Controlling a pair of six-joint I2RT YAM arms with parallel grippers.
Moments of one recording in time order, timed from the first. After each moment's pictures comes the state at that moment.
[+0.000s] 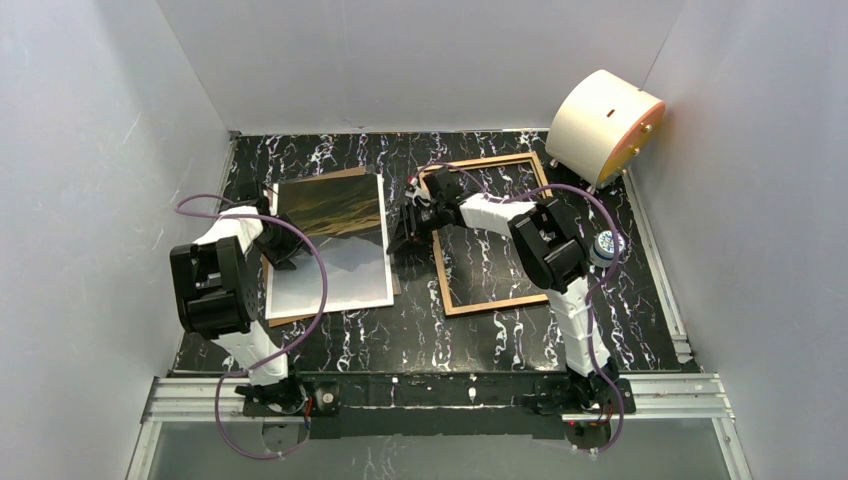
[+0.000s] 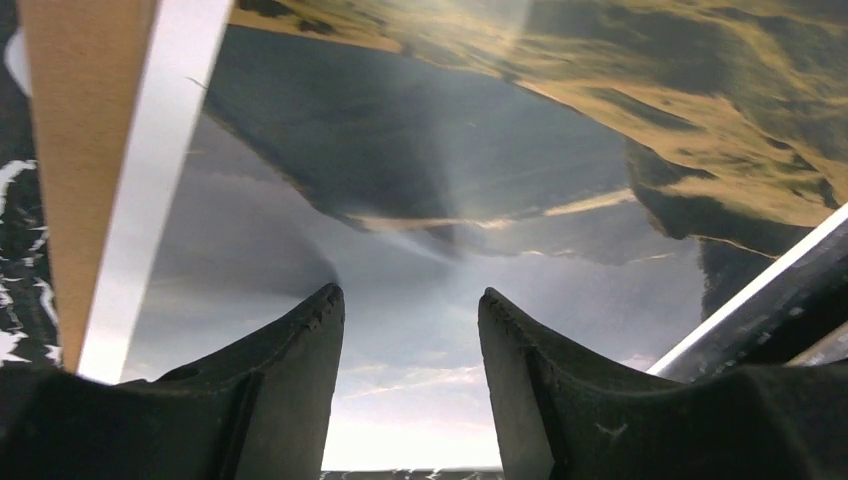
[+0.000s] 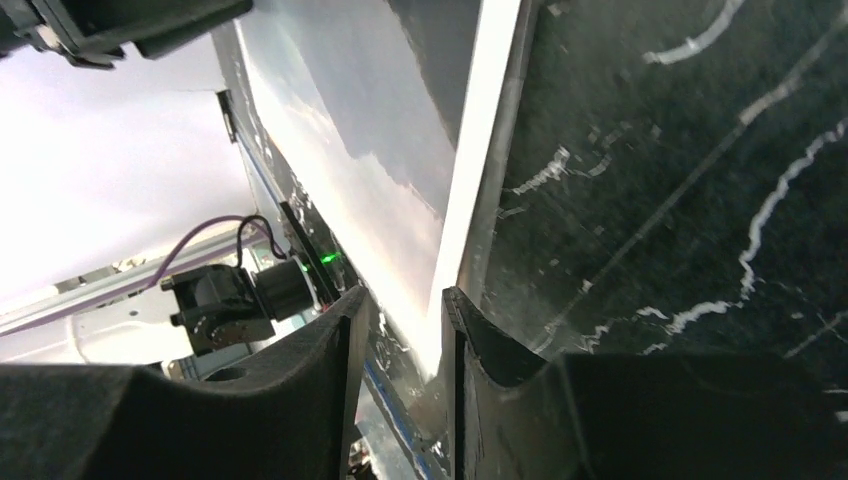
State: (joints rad) left arm 0.19 1.70 1.07 -0.65 0.18 -0.50; right arm 0.66 2.26 1.62 -0.24 -0.83 0.73
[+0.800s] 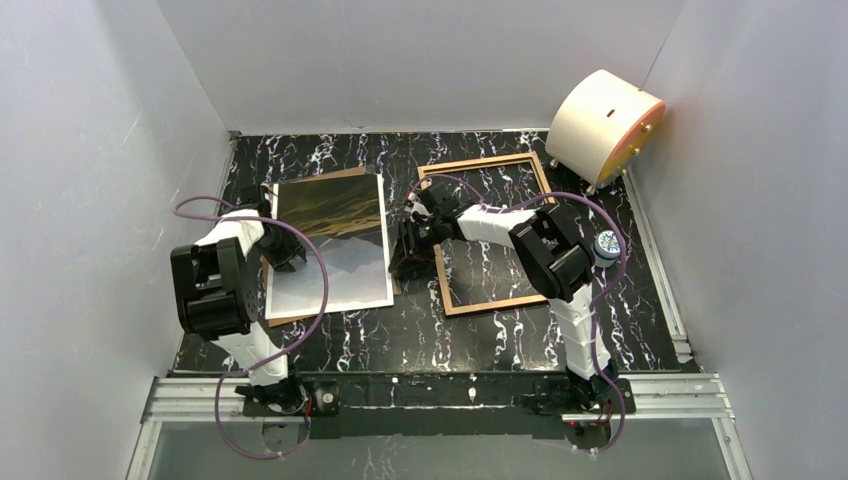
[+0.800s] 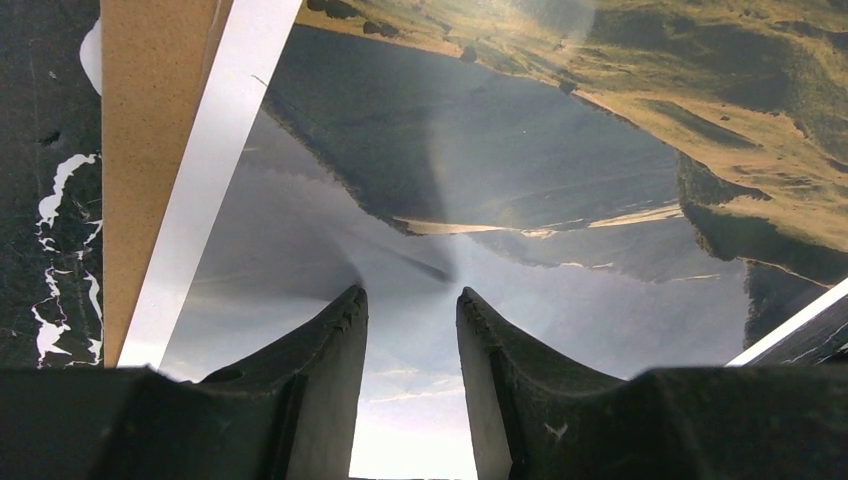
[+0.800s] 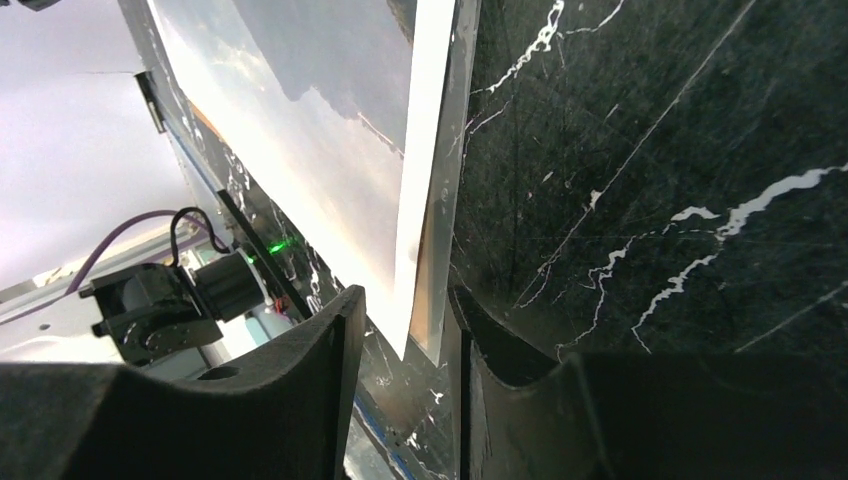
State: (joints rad) left arm 0.19 1.71 1.04 -0.64 0.08 -0.49; right arm 0.71 2.18 1.47 -0.25 -0.72 0.69
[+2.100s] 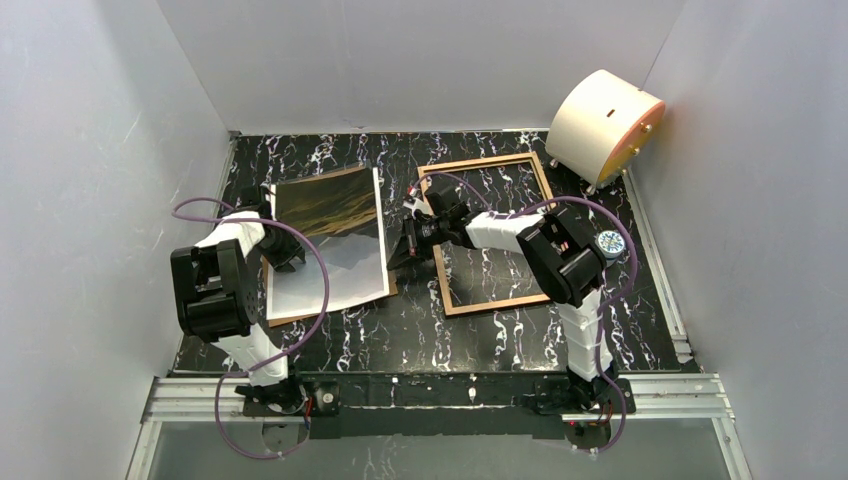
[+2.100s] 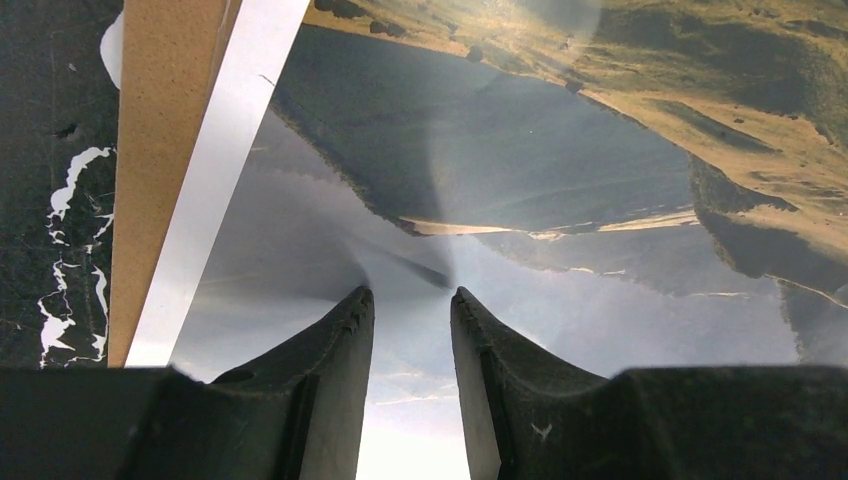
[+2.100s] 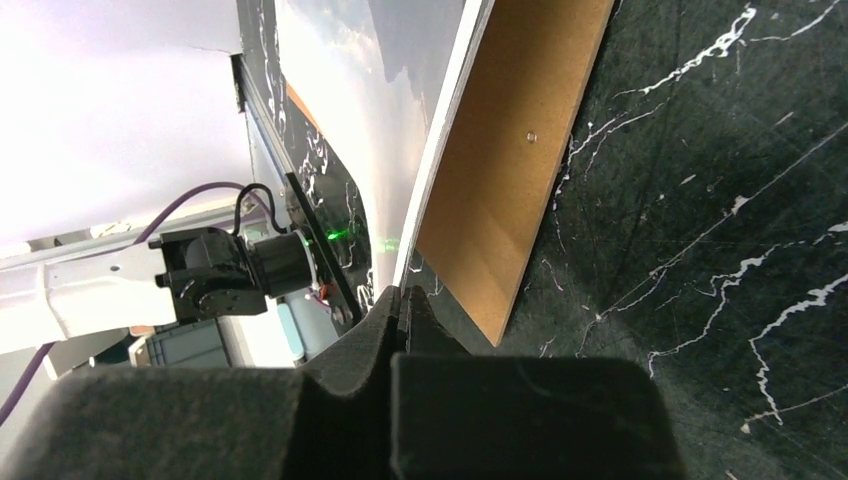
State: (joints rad) left arm 0.19 1.70 1.02 -0.62 0.06 -0.51; right arm 0.72 2.10 1.33 0.03 -0.81 0.78
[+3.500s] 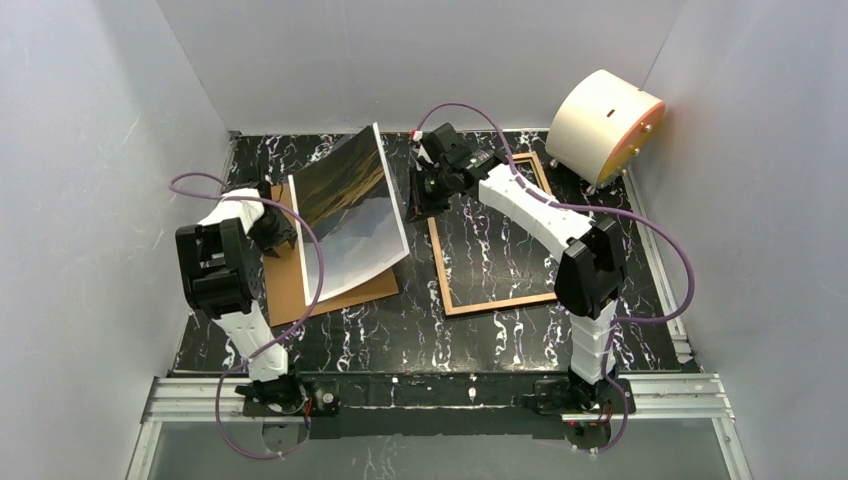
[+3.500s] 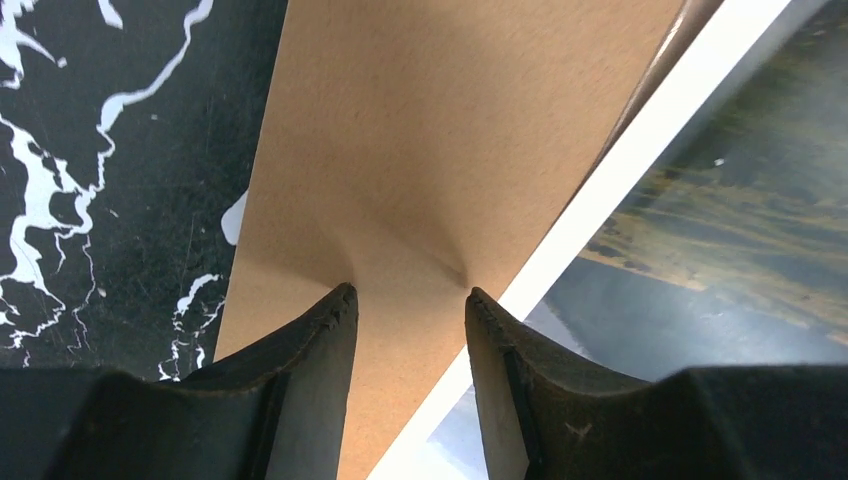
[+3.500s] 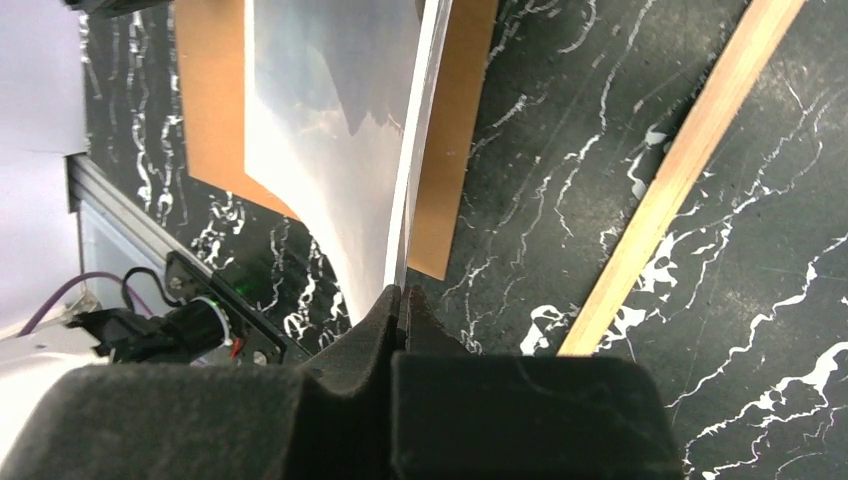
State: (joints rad) left arm 0.18 1.85 1.25 -0.72 -0.11 -0.46; right arm 0.73 1.96 1.84 -0.79 -0.30 0.49
